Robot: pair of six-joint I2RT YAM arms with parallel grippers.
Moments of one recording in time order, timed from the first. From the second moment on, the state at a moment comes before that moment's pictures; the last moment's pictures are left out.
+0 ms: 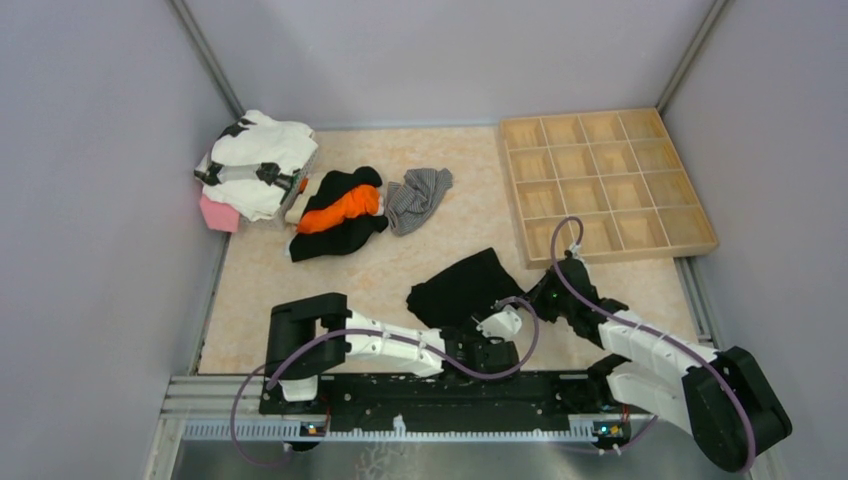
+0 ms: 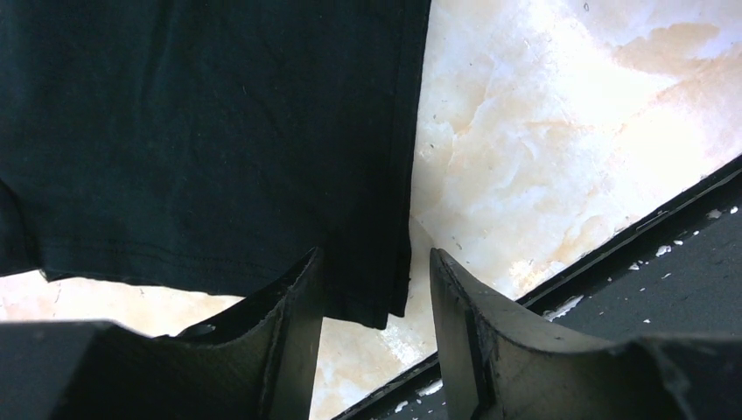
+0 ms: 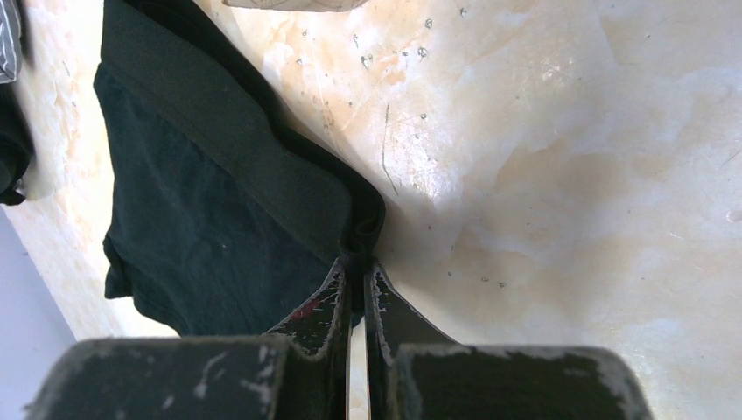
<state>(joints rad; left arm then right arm) -1.51 1.80 1.05 -0.42 -0.60 -0.62 0.46 1.01 0.26 -0.05 -0.02 1.00</state>
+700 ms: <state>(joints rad) -1.44 1.71 0.92 -0.25 -0.43 -0.59 0.46 0.96 0.26 -0.11 -0.02 1.00</state>
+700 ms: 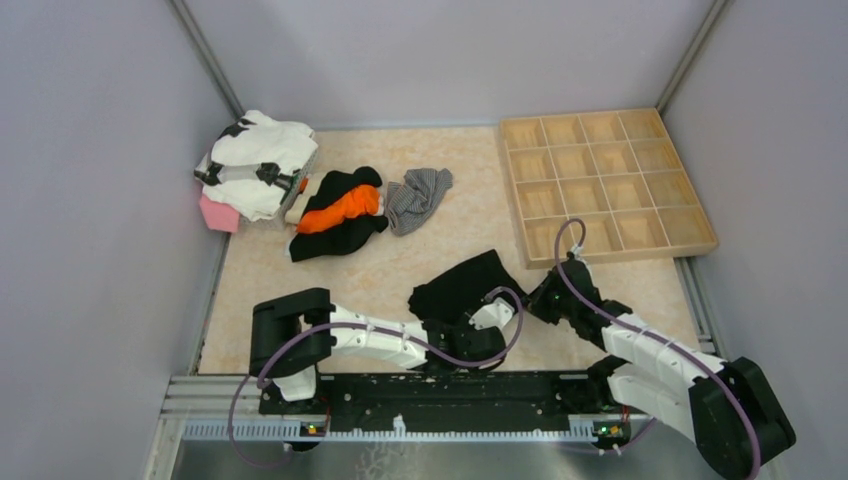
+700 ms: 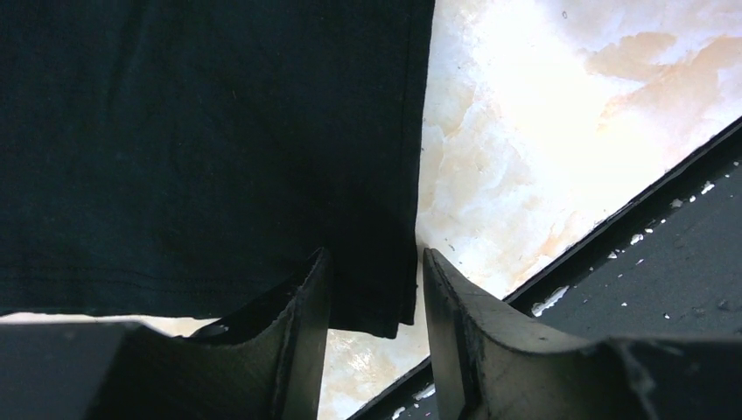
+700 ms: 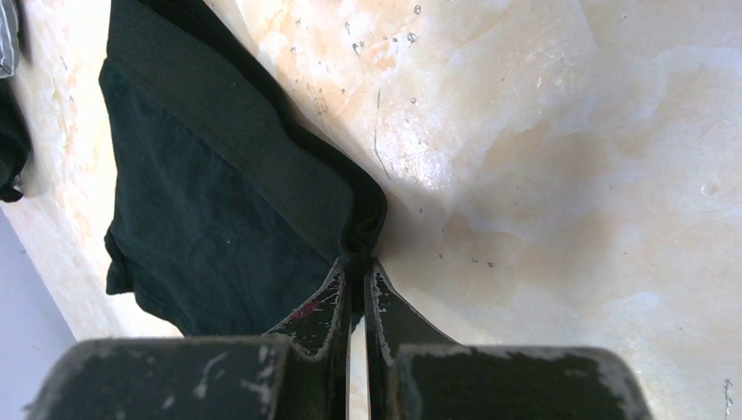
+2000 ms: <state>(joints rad) -1.42 1.58 0.93 -0.24 -0.25 -0.53 0.46 0.79 0.45 -0.45 0.00 0.90</state>
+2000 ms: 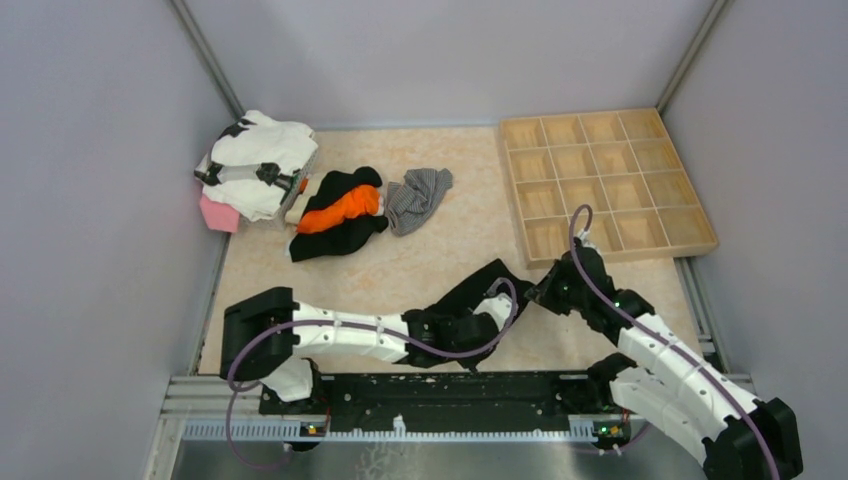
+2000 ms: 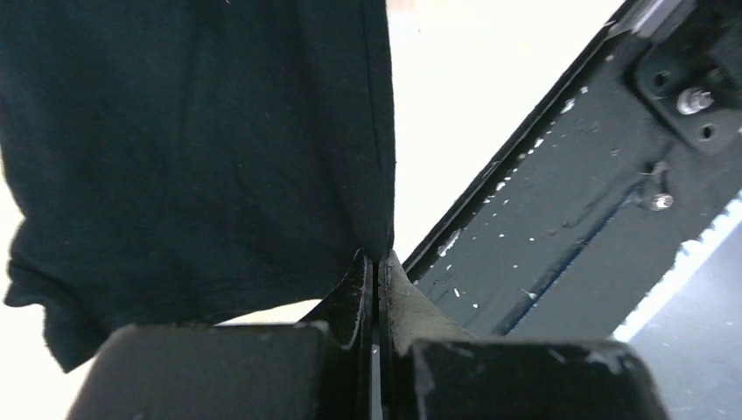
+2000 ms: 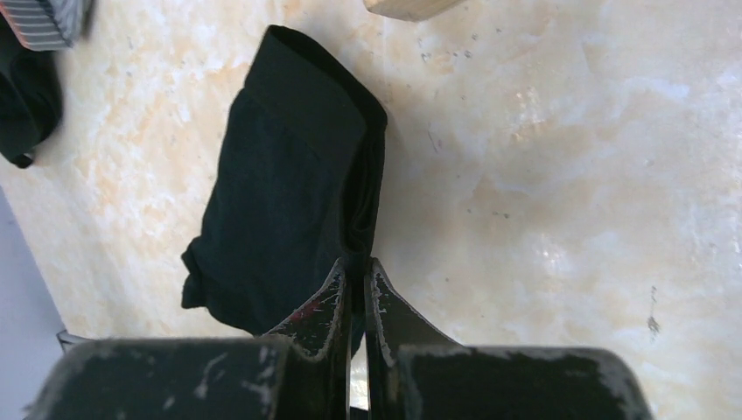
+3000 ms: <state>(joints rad) -1.10 1.39 0.73 -0.14 -0.09 -0.45 0.46 1.30 0.79 -0.43 -0.06 0.73</state>
